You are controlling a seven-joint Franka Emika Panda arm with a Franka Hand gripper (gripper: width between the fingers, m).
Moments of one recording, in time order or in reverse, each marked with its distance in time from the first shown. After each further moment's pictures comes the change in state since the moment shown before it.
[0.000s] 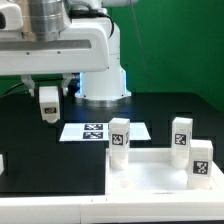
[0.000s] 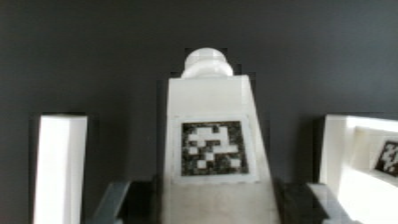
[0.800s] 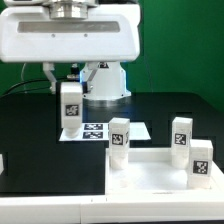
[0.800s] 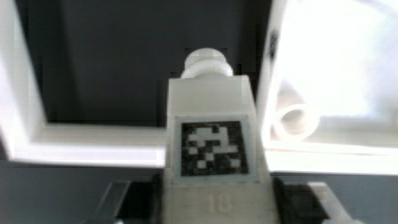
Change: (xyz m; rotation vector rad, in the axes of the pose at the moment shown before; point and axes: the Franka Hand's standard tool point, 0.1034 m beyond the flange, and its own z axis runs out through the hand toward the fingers) arm 0.047 -0.029 -0.022 -0.047 0.499 0.051
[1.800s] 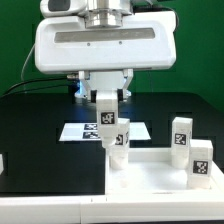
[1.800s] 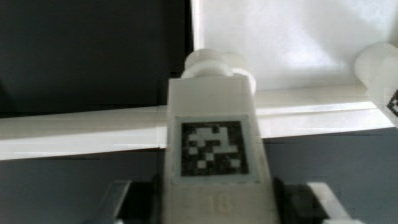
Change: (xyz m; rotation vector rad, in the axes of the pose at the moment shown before) arm 0.025 -0.062 0.007 0.048 0.050 0.128
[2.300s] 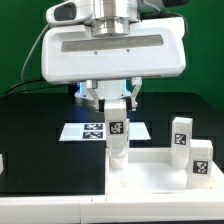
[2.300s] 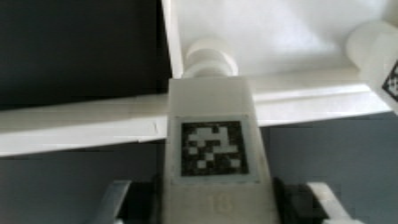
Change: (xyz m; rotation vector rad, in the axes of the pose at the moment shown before) arm 0.013 -0.012 0.014 0.007 0.036 0.015
